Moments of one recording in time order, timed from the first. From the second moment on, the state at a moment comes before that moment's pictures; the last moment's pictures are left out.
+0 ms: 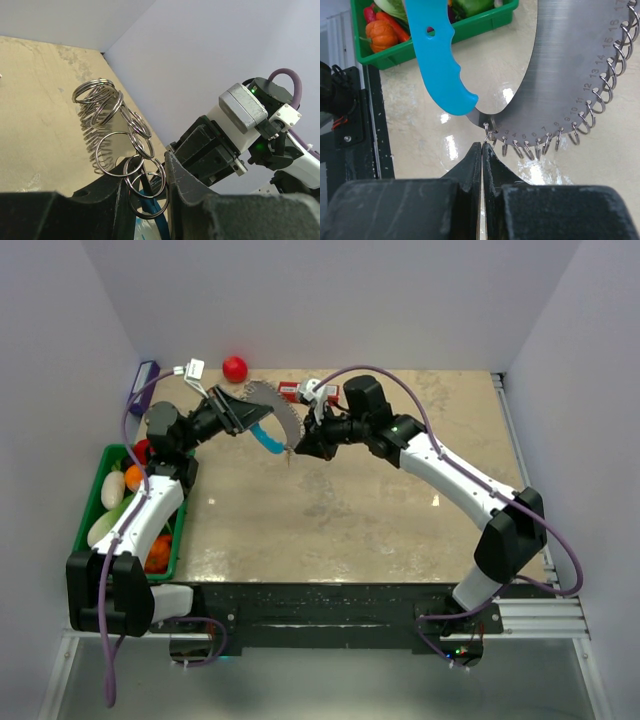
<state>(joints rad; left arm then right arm) -0.09 1.27 0.88 0.56 0.81 -0.99 0.68 1.65 1.50 -0.35 -0.58 -0.14</state>
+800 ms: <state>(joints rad) -0.08 1.27 0.82 0.56 0.77 -0.94 0.60 1.64 1.56 -0.32 -0.81 0.02</state>
